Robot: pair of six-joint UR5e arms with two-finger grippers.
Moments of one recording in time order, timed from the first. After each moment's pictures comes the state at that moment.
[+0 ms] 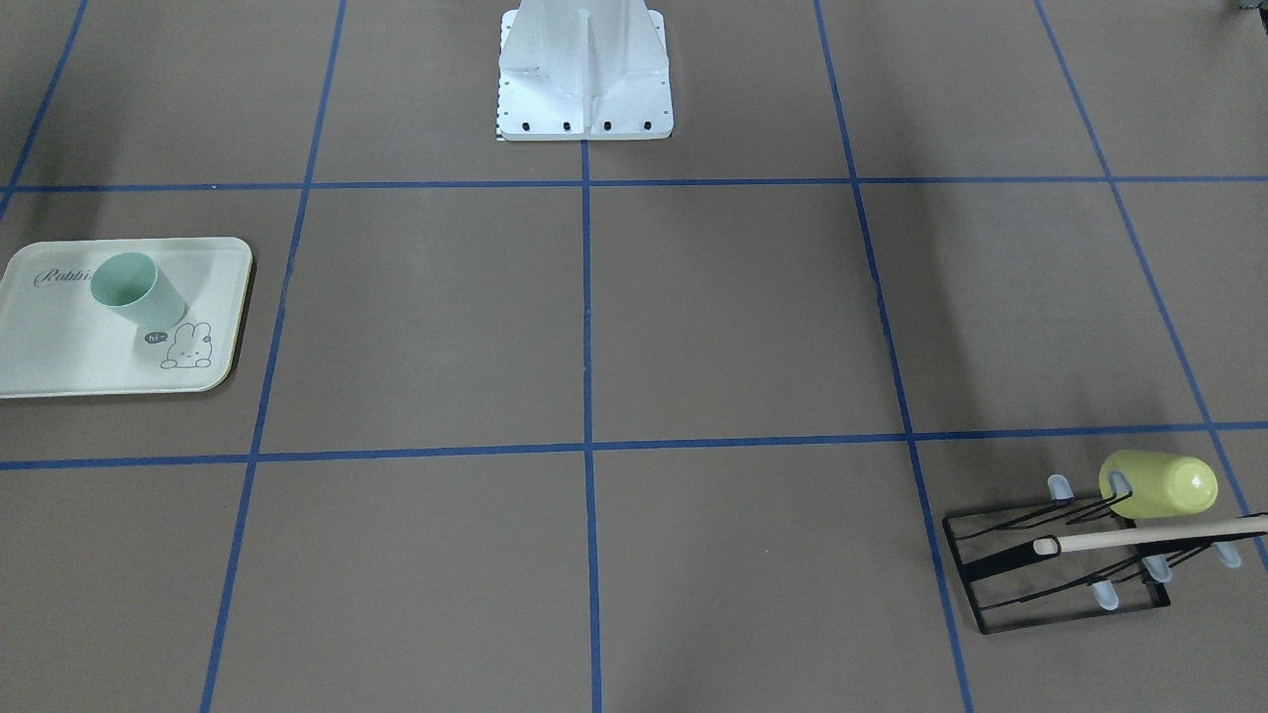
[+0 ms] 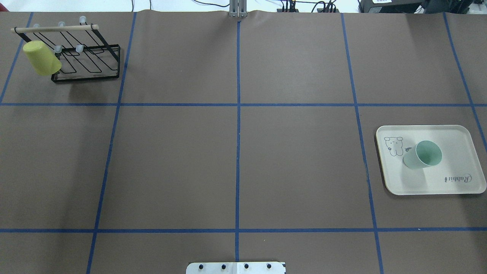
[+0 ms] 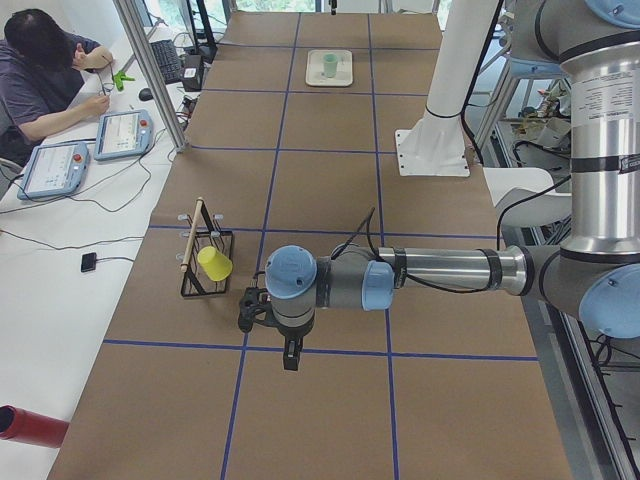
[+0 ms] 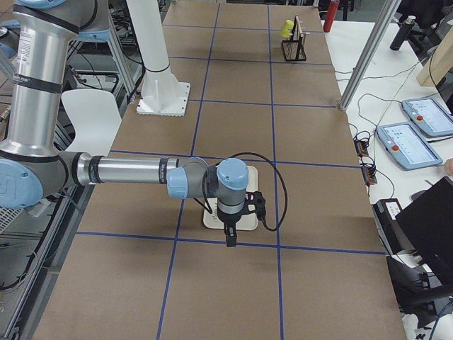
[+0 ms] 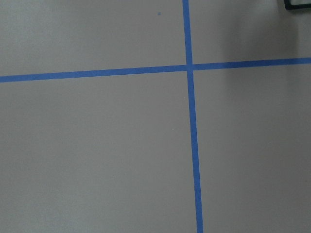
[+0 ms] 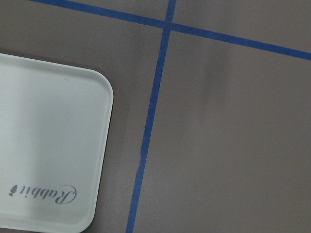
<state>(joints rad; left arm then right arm) -1.62 -1.45 -1.70 -1.58 -2.37 0.08 1.48 -1.79 1.80 -1.54 2.25 -0.08</state>
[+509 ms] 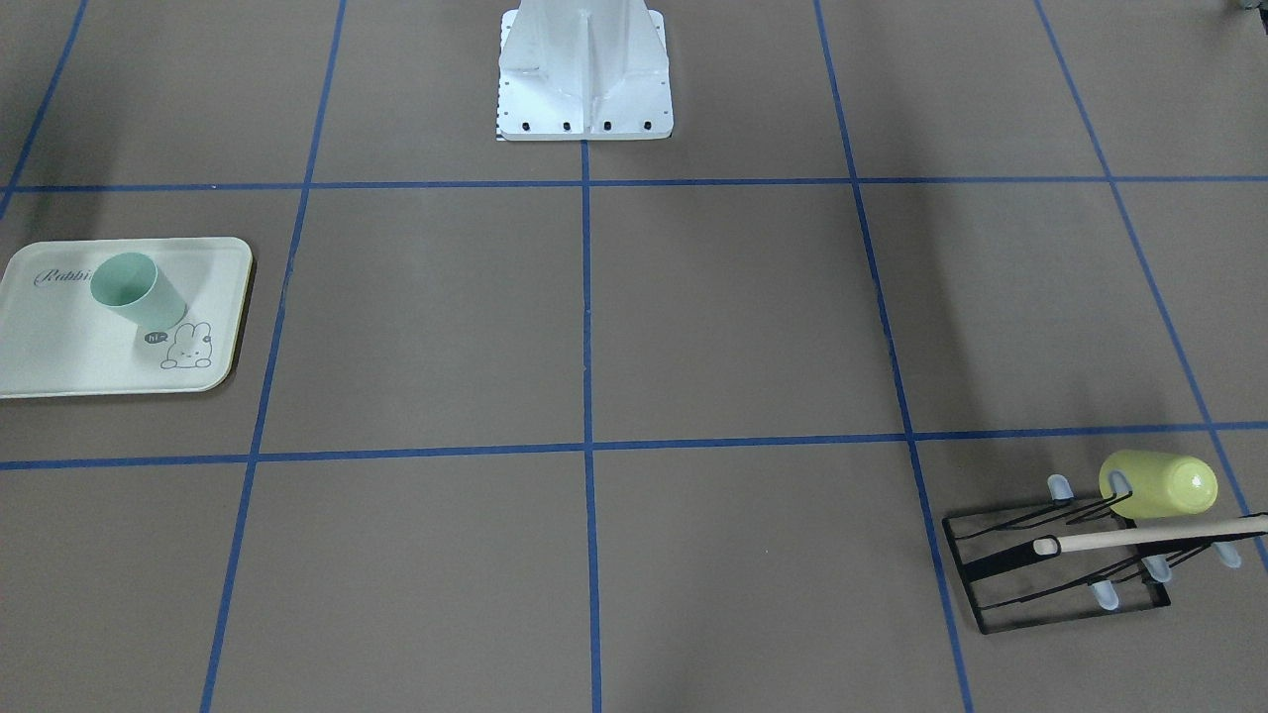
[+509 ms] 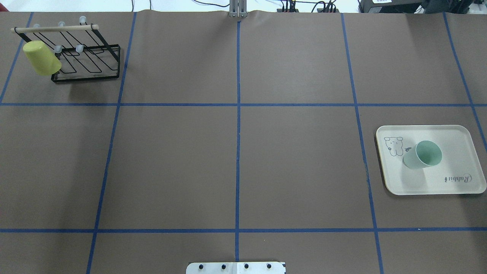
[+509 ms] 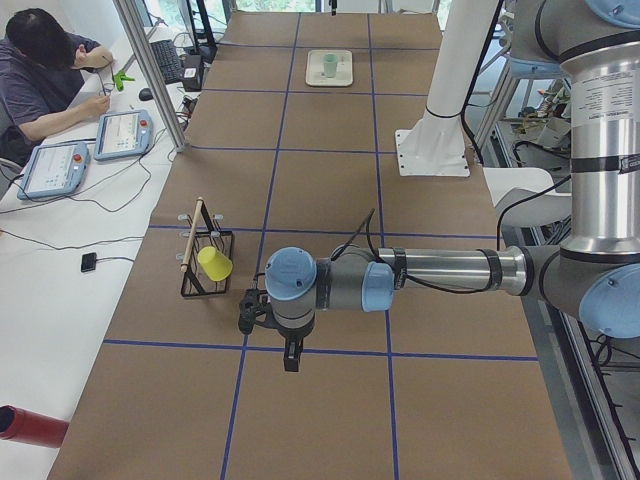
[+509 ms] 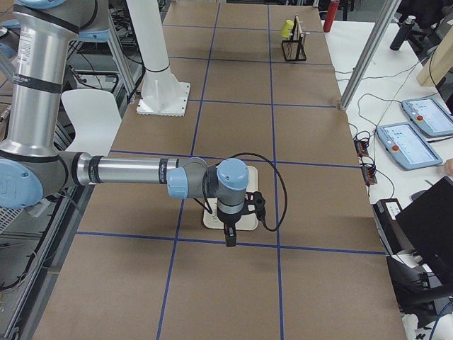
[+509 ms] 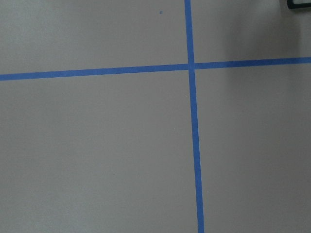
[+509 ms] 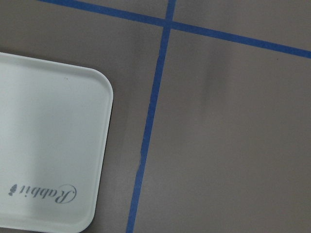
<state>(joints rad) -1.62 -1.45 -1.69 -1.58 -2.37 0.08 1.48 -1.80 1.80 -1.53 2.25 -0.08</state>
